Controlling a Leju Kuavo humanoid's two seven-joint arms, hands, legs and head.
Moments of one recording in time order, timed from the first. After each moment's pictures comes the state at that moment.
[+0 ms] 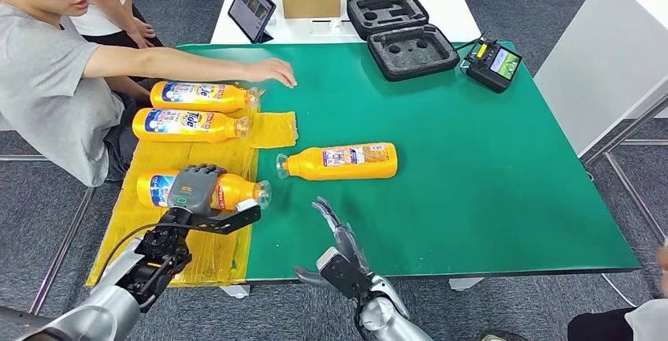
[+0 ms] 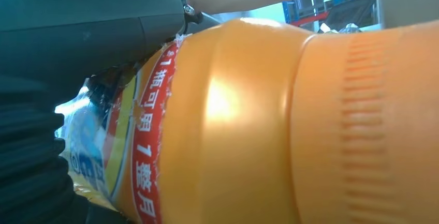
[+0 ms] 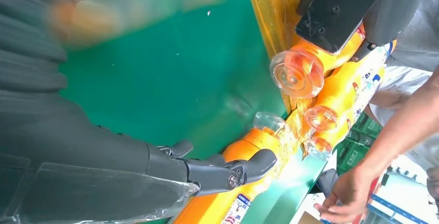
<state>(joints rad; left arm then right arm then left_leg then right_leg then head) -0.55 0.05 -0.38 -0.62 -1.16 0.49 -0.10 -0.24 0.16 0.42 -0.79 0.22 -0.38 -0.70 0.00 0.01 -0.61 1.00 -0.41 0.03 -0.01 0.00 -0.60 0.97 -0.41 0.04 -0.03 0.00</state>
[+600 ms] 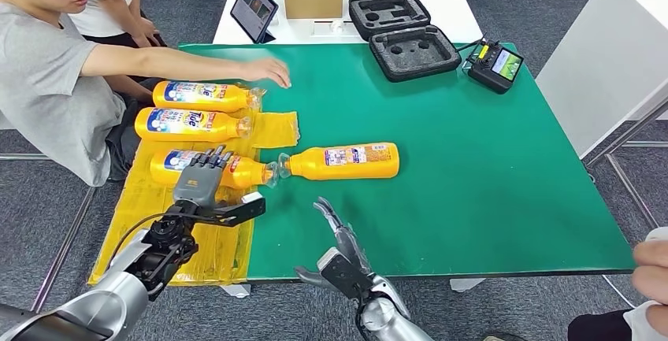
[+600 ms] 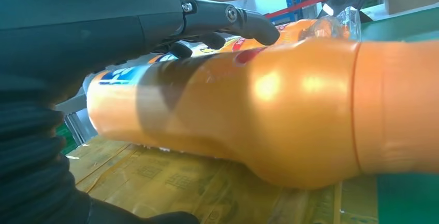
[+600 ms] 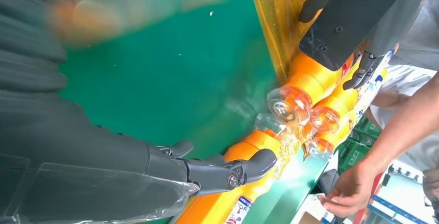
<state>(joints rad) -0.62 0.00 -0.37 -0.51 -1.16 0.44 -0.11 -0.24 0.16 0.42 -0.79 0.21 -0.39 -0.70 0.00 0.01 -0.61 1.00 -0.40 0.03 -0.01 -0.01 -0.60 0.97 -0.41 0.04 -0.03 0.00</state>
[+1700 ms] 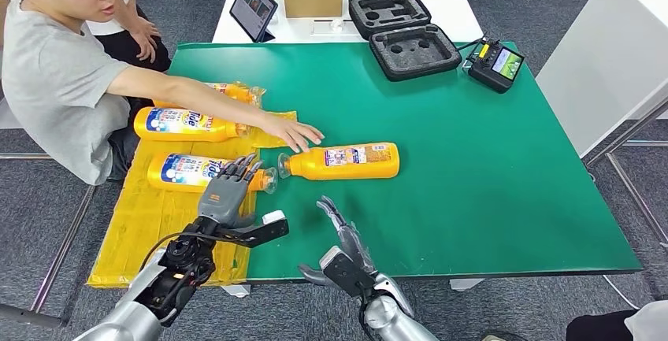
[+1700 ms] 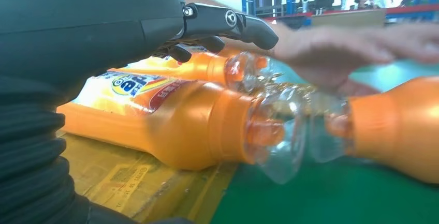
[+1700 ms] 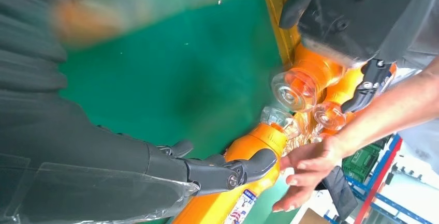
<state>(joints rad) -0.44 -0.03 -0.36 -0.81 -1.08 0.45 -0.24 -0.25 0.15 0.41 -0.78 0.23 -0.40 -0.70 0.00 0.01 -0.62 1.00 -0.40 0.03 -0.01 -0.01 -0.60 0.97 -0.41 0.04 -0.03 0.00</state>
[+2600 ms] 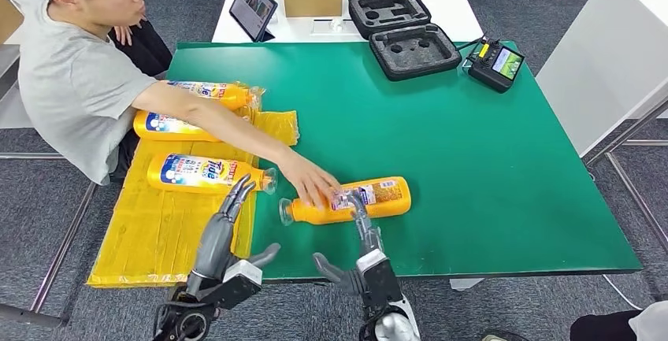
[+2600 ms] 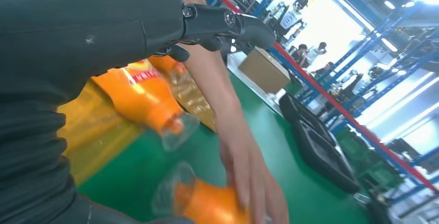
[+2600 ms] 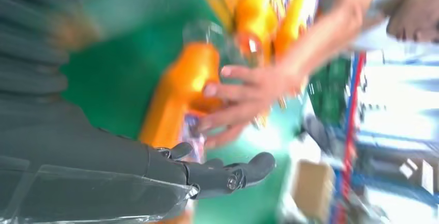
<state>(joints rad) -0.06 -0.03 -0.36 -1.32 -0.47 0.51 -0.62 -0.04 0.14 0.32 -1.15 0.11 -0.47 -0.70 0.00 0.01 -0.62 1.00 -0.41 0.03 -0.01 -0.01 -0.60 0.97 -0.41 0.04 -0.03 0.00</state>
